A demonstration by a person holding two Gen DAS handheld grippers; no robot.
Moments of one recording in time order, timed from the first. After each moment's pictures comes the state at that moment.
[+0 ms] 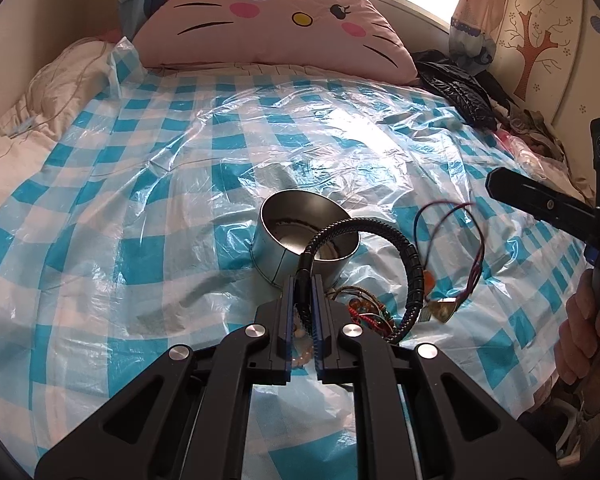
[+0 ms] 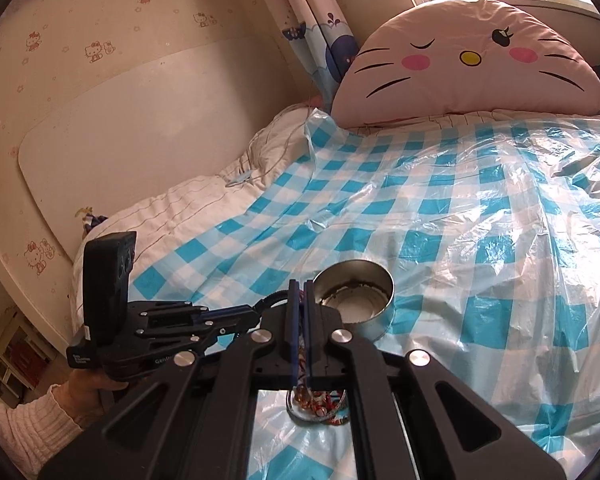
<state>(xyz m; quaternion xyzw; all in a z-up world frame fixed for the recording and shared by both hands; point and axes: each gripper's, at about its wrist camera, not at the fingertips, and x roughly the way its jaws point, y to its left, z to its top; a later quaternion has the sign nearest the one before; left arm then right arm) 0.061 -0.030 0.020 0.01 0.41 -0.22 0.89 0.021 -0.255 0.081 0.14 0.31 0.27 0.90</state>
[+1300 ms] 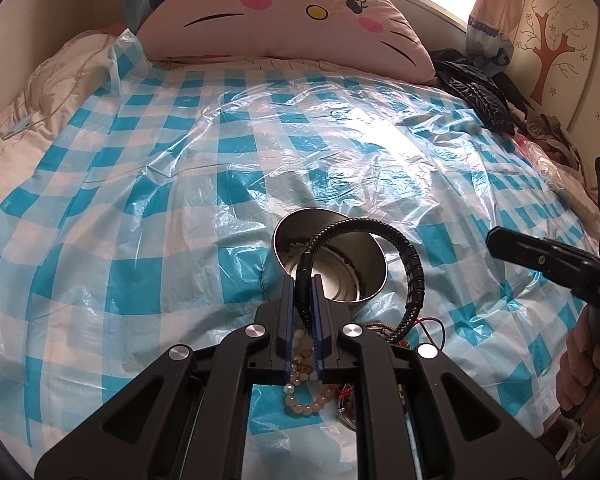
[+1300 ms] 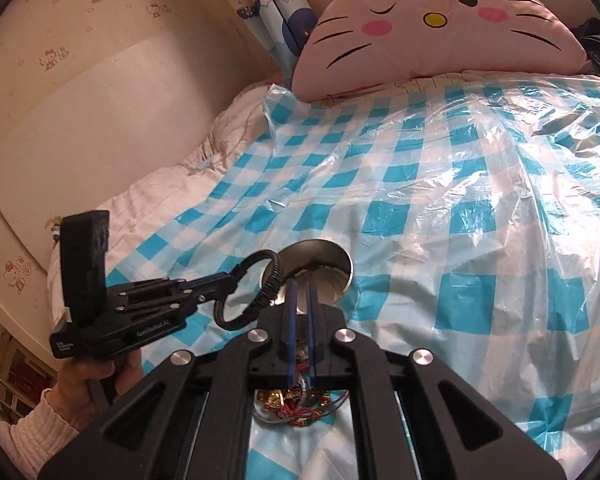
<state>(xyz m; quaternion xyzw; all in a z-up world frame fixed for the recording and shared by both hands) 0.103 -0.044 0.010 0.00 0.42 -0.20 0.89 0.055 -0.268 0.046 0.15 0.38 0.22 0.88</state>
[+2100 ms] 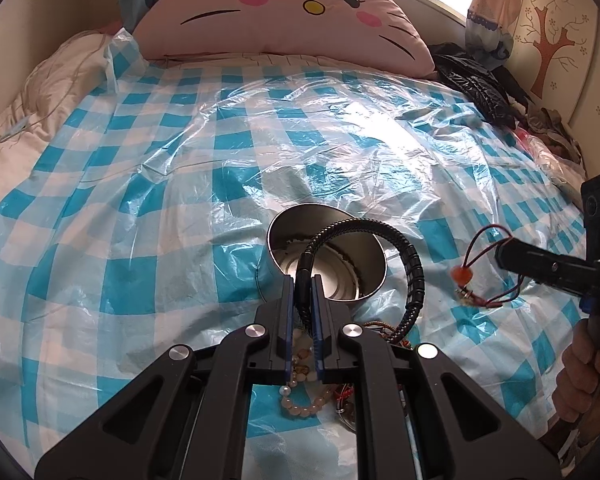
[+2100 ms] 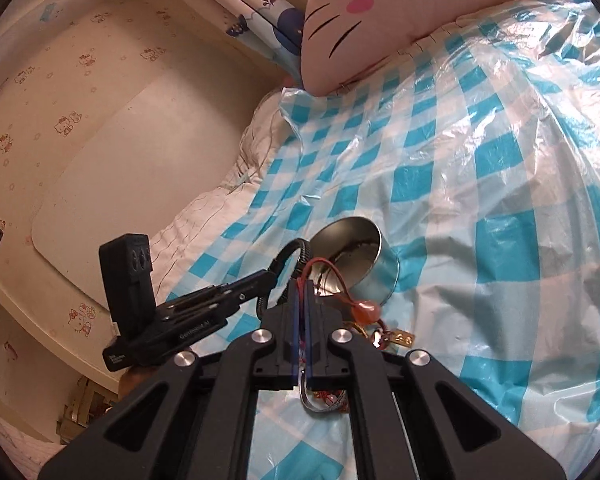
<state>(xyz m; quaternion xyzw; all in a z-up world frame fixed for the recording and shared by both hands) 0.108 -0.051 0.005 0.01 0.42 -0.20 0.88 0.049 -0.297 0.021 0.30 0.37 0.29 0.83</state>
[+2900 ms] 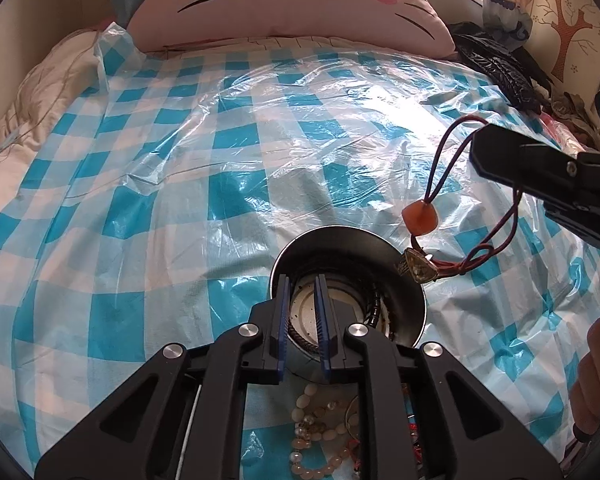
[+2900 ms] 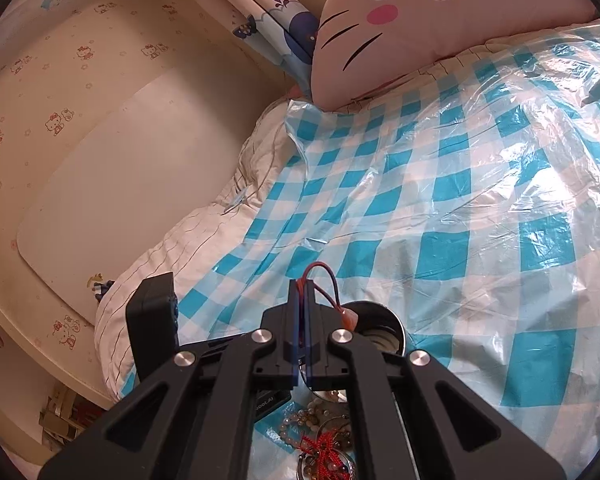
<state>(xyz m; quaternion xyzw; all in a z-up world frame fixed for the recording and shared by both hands) 0.161 -0.074 -0.015 0.04 0.44 -0.16 0.88 0.132 -0.267 0.037 0.28 0.36 0.29 0.84</state>
